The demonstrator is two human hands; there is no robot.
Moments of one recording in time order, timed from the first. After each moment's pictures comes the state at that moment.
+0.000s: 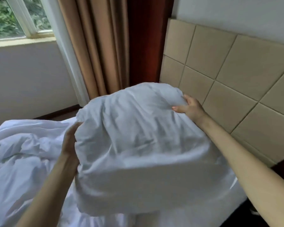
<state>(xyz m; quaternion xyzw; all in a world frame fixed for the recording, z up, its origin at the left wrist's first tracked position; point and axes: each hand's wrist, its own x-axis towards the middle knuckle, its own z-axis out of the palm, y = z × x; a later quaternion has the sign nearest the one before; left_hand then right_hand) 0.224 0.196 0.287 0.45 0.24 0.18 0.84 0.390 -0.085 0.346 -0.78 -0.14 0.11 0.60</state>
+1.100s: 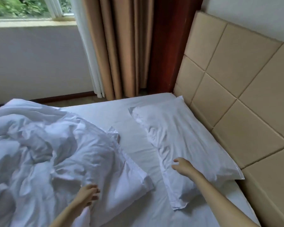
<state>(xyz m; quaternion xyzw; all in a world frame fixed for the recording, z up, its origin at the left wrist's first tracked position) 0.276 0.060 0.095 0.59 0.56 -0.11 0.57 0.553 -0.187 0.156 -0.90 -0.11 0.38 0.17</state>
